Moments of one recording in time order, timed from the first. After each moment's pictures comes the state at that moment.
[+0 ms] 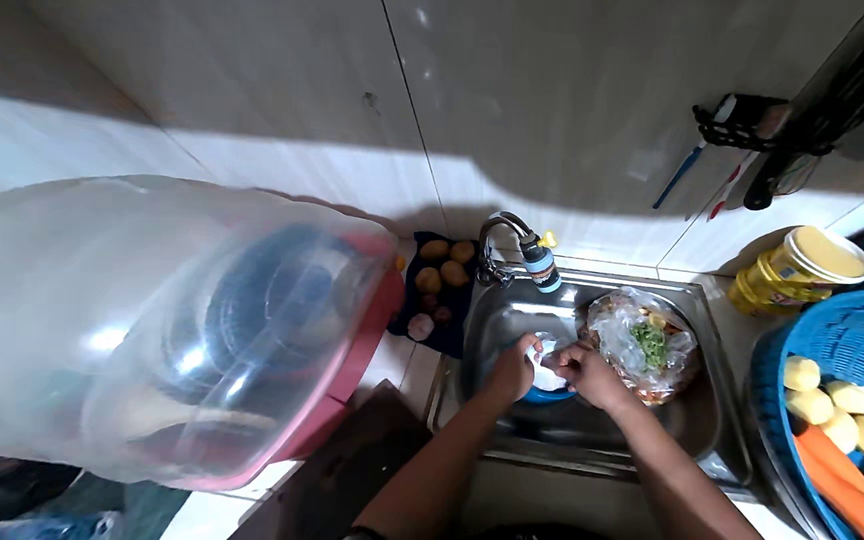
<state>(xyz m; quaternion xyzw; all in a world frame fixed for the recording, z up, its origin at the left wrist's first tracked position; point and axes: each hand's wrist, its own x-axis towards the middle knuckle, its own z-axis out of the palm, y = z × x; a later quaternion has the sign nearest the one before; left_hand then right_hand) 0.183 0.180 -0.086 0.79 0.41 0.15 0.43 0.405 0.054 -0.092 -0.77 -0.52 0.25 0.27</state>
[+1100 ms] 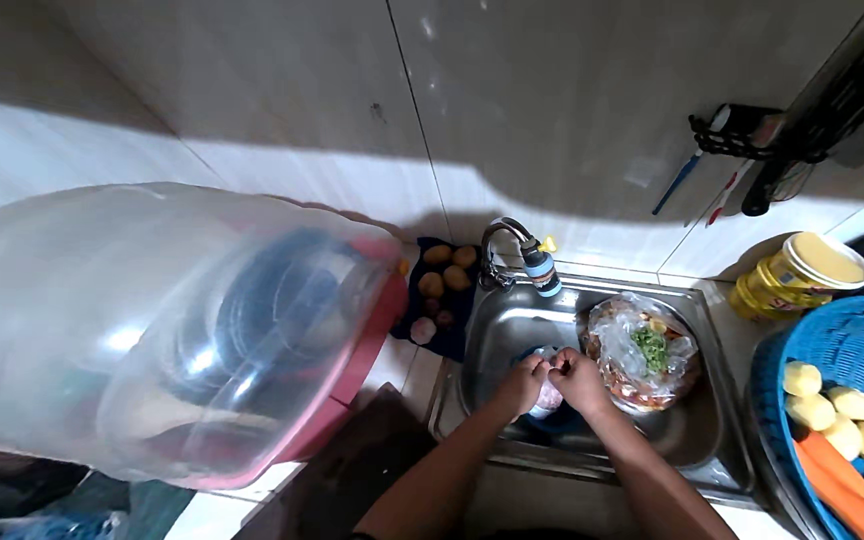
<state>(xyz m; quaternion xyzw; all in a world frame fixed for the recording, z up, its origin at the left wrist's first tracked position) 0.183 0.162 -0.101 0.73 0.41 0.13 0.52 0.375 0.071 -0.119 -0.79 -0.47 0.18 0.35</state>
